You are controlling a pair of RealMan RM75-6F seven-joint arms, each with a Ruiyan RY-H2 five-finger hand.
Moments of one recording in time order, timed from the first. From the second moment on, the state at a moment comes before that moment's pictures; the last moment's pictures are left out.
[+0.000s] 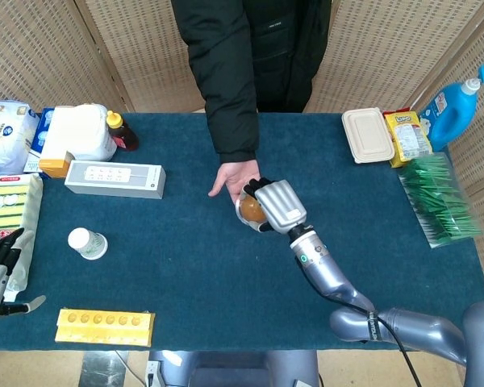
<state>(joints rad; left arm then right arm) -0.09 -0.86 0.02 -1.96 1.45 1.36 0.04 0.86 -1.56 0.32 -1.53 -1.16 1.02 -0.35</state>
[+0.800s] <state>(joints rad) -0.07 -0.85 0.05 -1.96 1.52 1.39 0.02 0.64 -1.32 0.14 -1.71 -1.40 1.20 -0.29</state>
